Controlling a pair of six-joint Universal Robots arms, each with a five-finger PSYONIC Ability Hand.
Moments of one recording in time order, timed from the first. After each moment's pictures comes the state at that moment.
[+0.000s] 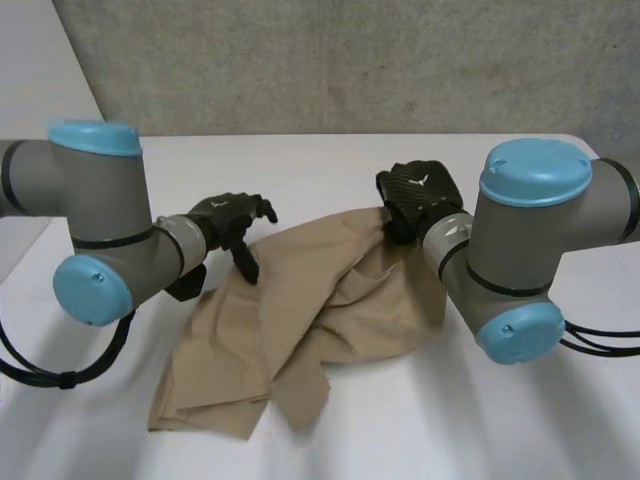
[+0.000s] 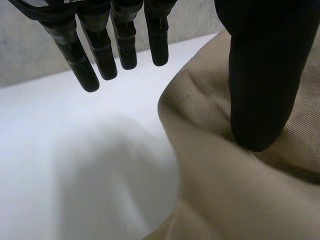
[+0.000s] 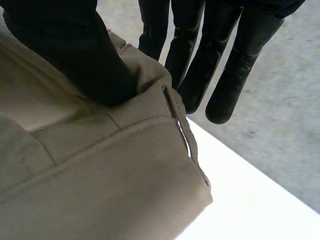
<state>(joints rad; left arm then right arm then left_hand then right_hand) 4.31 -2.26 -1.07 2.89 -1.38 3.18 2.14 -0.95 1.19 -0.09 1.59 2.89 0.37 0.36 0.36 0.35 0.18 0.96 1.17 1.18 1.19 0.99</state>
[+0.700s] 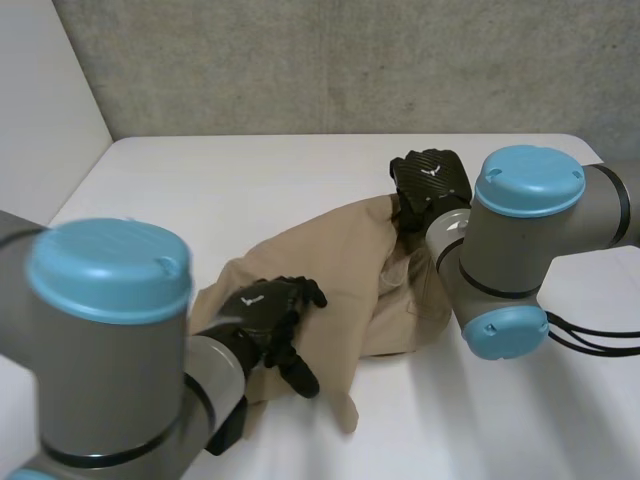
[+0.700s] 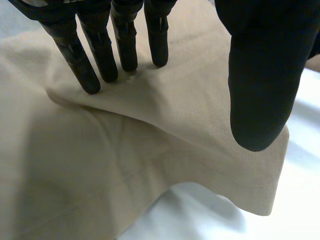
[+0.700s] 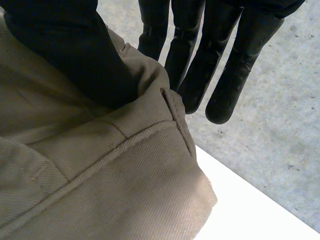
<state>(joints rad) 3.93 -1.89 -1.55 2.93 -1.70 2.83 2.14 -0.94 1.19 -0.17 1.68 2.89 0.37 0.38 0.38 0.38 0.21 0.96 1.17 1.18 1.19 0.99</state>
